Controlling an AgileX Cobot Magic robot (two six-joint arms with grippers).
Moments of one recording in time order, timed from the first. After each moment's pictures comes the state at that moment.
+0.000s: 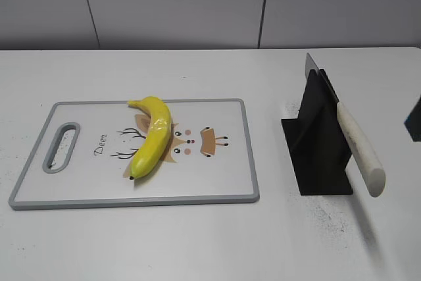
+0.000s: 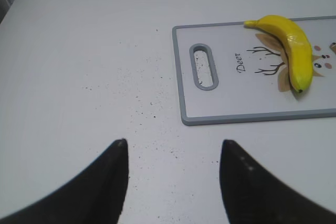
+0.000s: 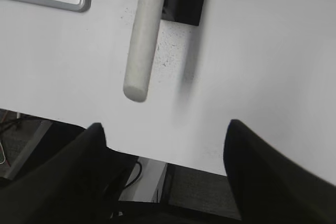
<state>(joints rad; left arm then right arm) 0.01 0.00 -0.48 -0.07 1.10 0.11 0.35 1.15 -1.05 0.12 1.21 0.15</state>
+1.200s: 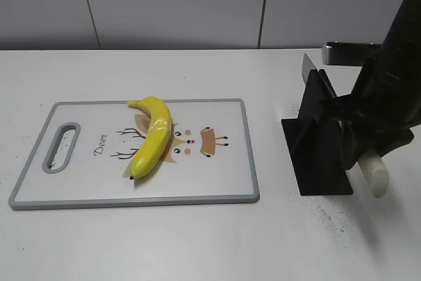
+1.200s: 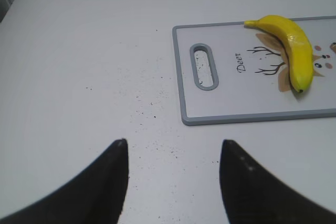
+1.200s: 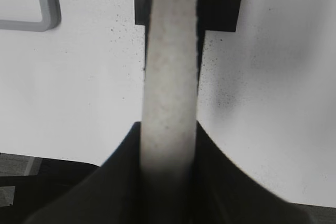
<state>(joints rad) 0.01 0.00 -0.48 -0.07 1.10 0.11 0.36 1.67 -1.12 0.20 1.10 0.23</state>
